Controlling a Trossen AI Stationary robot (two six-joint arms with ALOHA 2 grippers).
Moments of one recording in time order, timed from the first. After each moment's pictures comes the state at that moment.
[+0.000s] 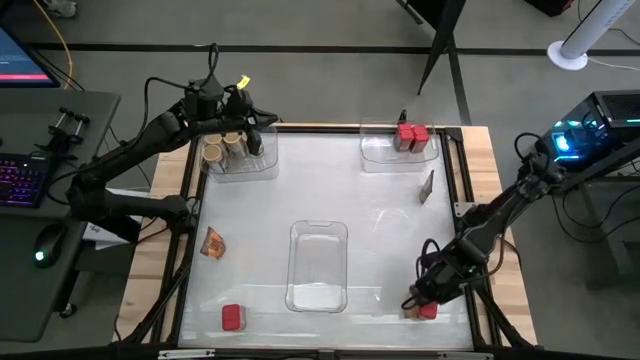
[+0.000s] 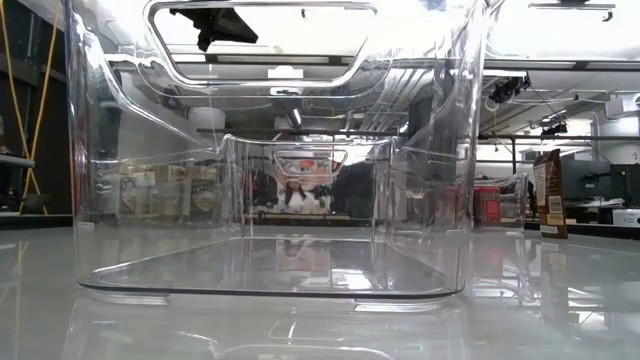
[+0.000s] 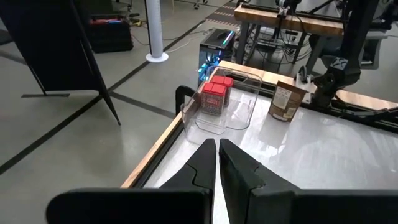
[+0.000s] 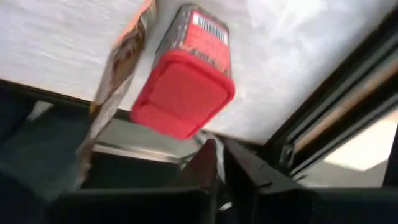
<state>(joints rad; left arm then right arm) 0.63 1.12 1.18 -0.42 0.20 0.06 0.75 1.34 0.95 -0.89 -0.41 2.03</state>
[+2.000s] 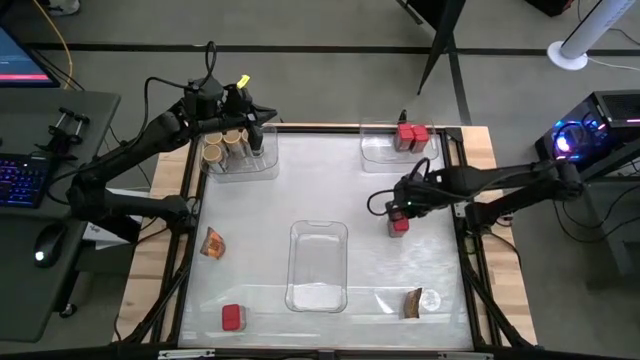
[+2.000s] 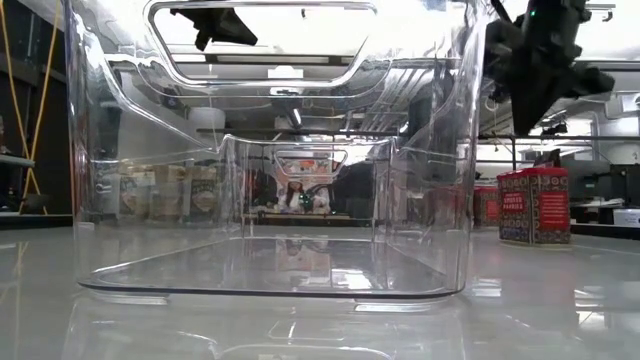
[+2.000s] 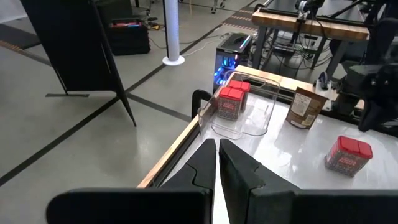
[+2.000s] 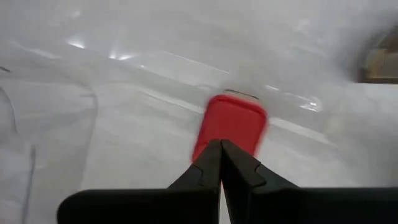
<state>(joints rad) 0.63 1.12 1.18 -0.39 0.12 0.06 0.04 1.19 0.97 -1.08 0.10 1.27</state>
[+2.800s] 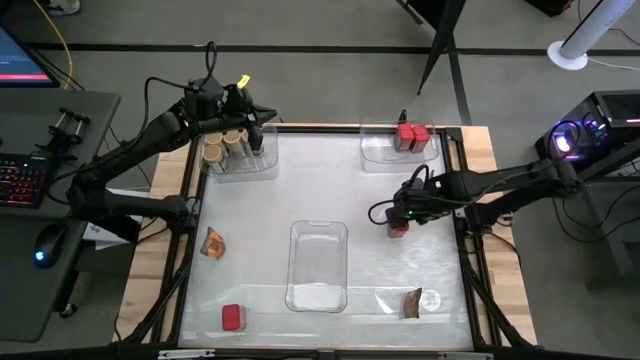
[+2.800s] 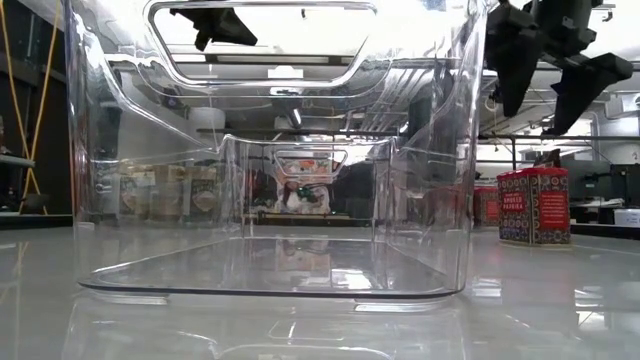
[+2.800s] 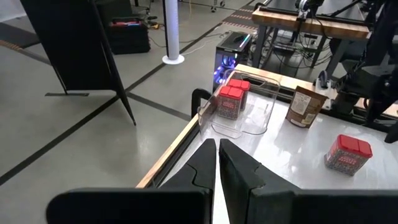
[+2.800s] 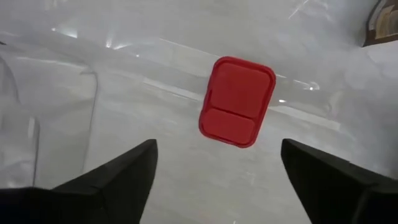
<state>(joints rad) 0.63 1.12 1.18 -0.40 0.12 0.06 0.12 1.22 1.02 -1.13 0.07 1.39</state>
